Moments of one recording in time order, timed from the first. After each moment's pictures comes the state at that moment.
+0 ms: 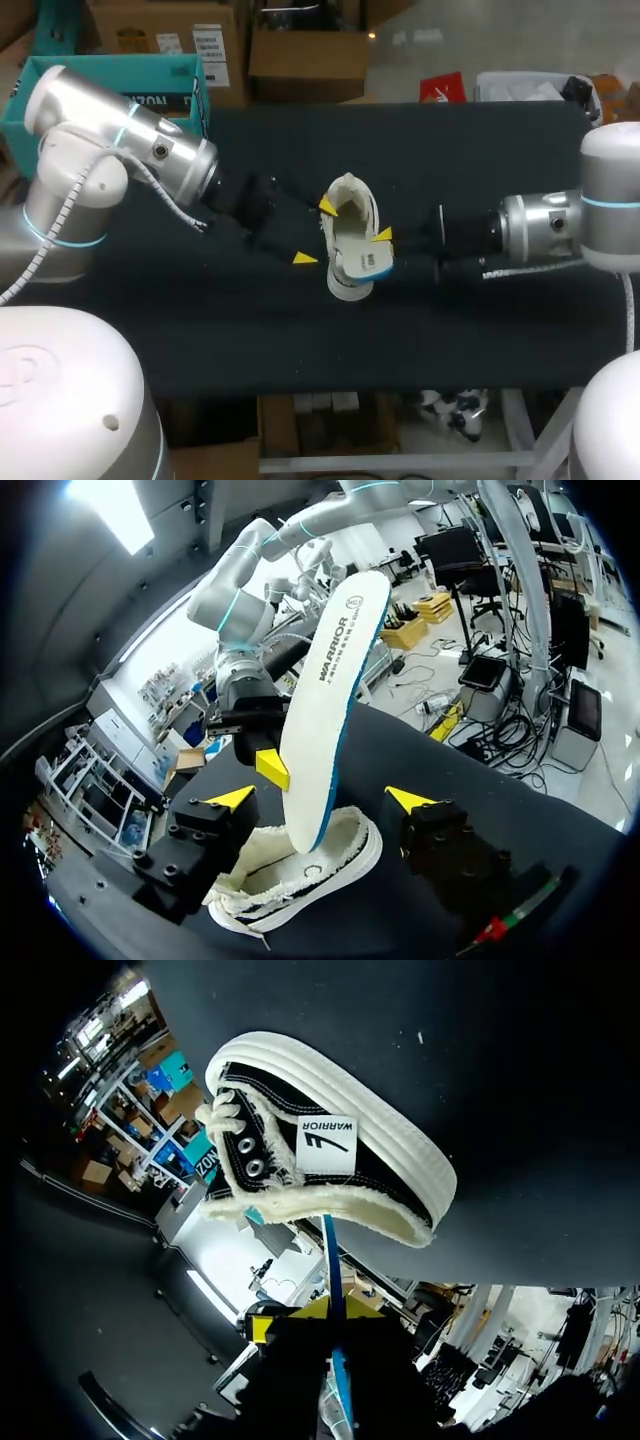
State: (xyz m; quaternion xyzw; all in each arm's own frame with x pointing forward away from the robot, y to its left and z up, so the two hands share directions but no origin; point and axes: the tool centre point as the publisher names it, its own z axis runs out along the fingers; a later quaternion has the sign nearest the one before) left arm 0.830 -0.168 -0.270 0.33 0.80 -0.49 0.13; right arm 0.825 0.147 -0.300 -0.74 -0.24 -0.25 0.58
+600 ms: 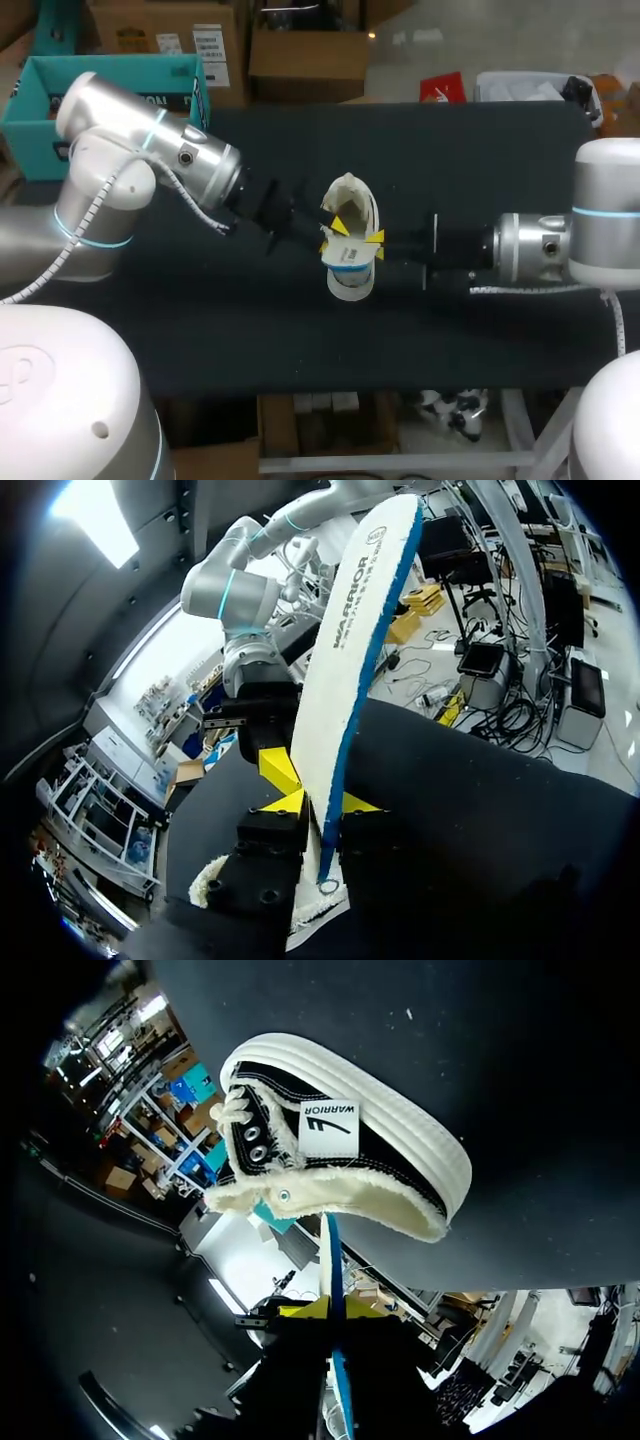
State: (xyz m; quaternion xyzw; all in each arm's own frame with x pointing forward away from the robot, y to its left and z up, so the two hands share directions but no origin) left arm 0.838 -0.195 -0.286 0.37 0.78 -0.48 0.13; right arm 0.822 0.161 -0.297 -0.74 -0.20 -0.30 0.57
